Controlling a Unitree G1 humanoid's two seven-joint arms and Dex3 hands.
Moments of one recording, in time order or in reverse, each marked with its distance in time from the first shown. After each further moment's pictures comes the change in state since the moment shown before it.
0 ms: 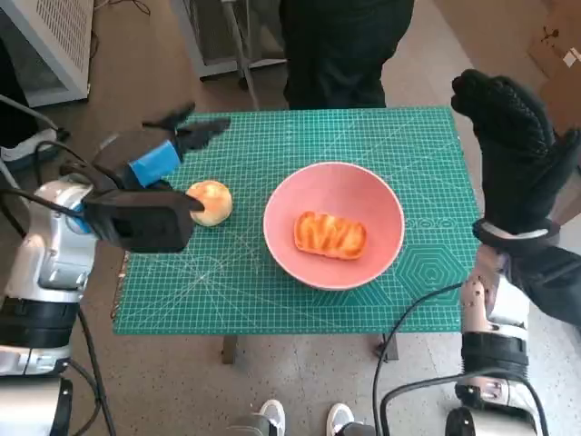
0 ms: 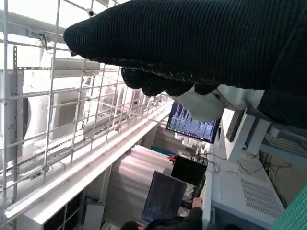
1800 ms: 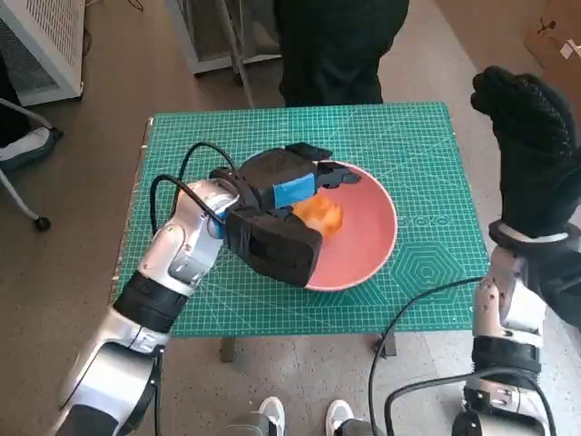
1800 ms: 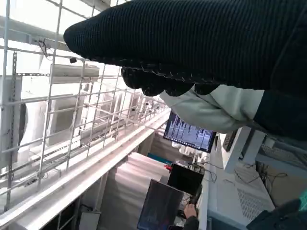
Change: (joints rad) left arm -0.144 -0.349 -0.209 0.034 0.087 -0.041 0.040; right arm 0.044 -0.020 -0.028 -0.096 0.002 0.054 -0.020
